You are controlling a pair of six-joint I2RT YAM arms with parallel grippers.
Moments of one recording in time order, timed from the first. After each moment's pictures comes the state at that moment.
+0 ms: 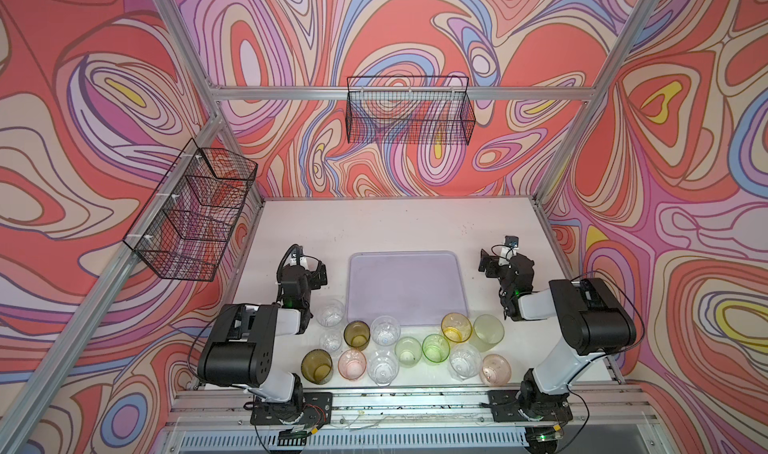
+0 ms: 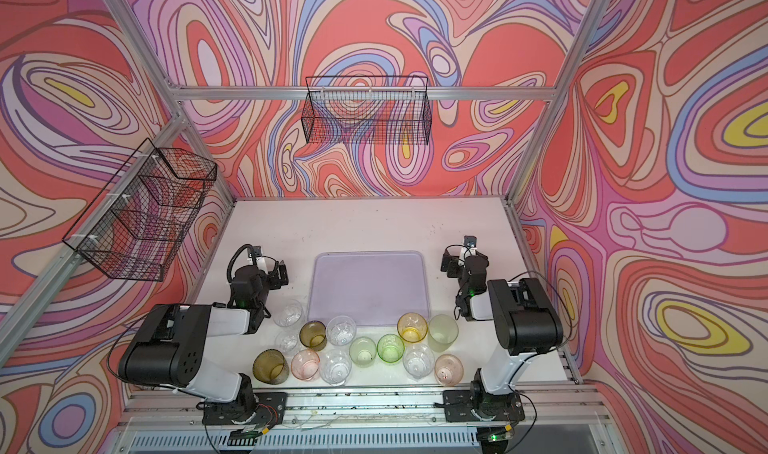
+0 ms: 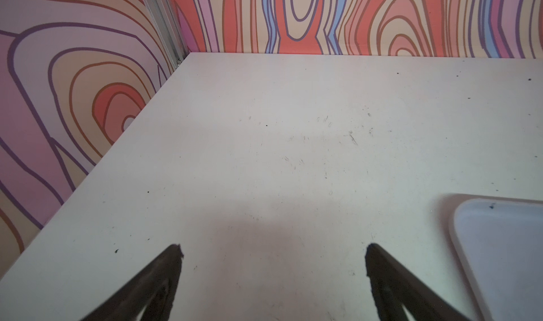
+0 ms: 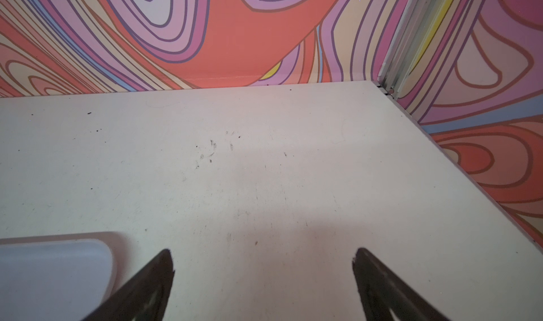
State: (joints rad) left arm -0.03 1.53 0.36 0.80 -0.18 -0.04; right arm 0.02 1.72 0.47 0.96 0.07 0.04
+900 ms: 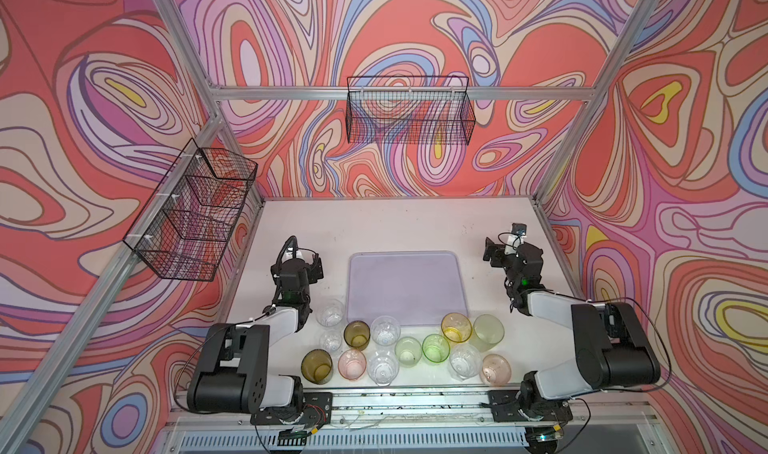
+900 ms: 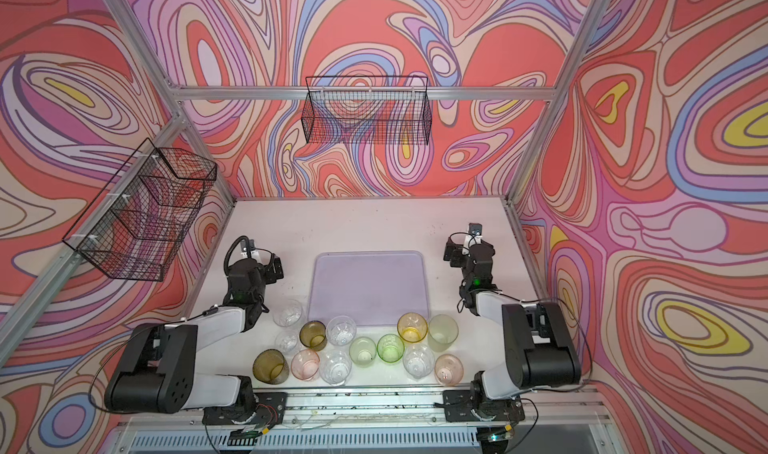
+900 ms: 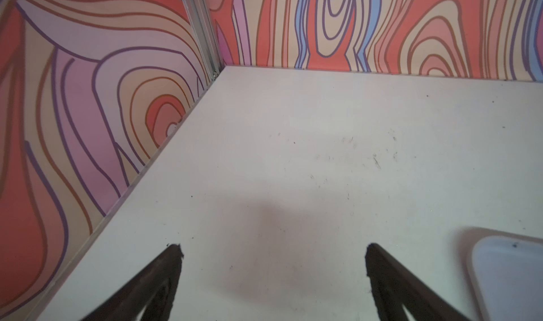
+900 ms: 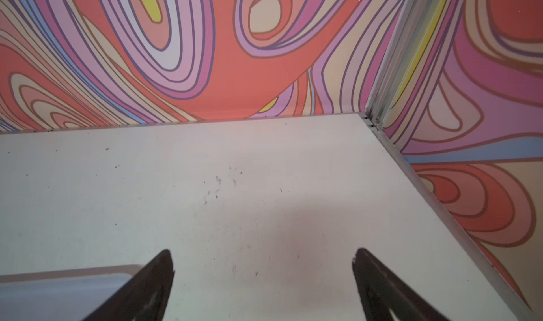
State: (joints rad) left arm -0.06 1.33 0.47 0.49 -0.37 -0.10; right arm 0.03 1.45 0.59 0.61 0.09 0.05
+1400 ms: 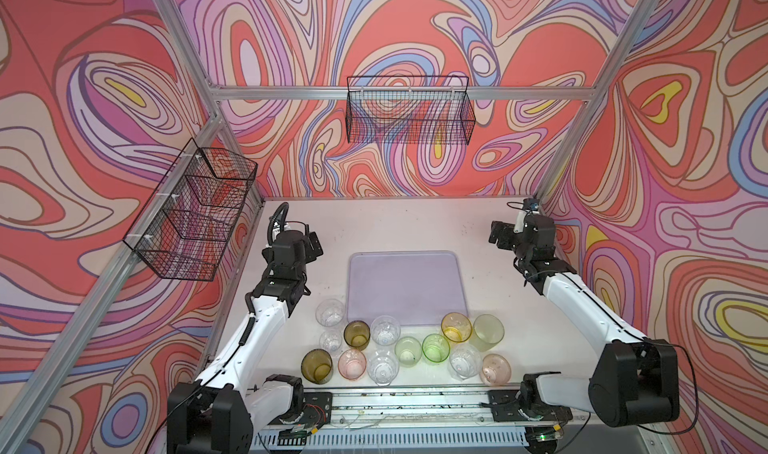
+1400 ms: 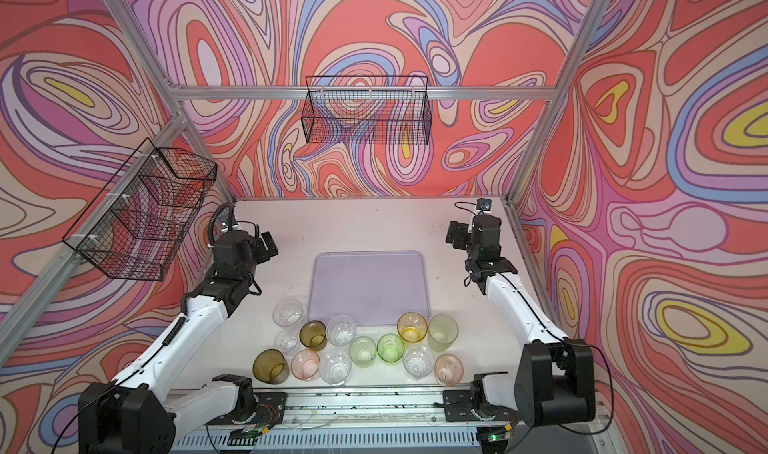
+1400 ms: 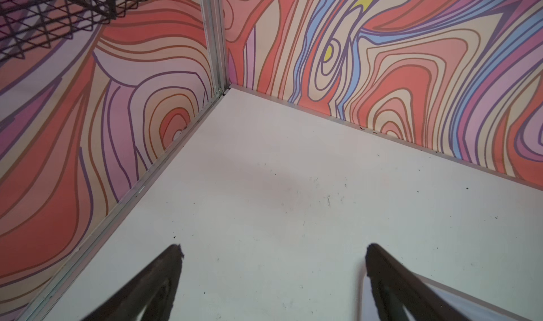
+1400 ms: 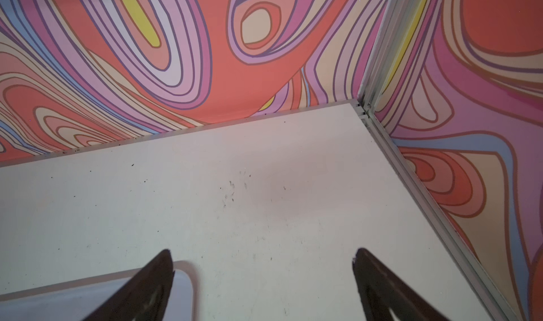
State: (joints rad) left arm -0.13 1.13 0.87 -0.21 -0.37 -0.34; right arm 0.05 1.30 0.94 -0.10 0.12 0.19
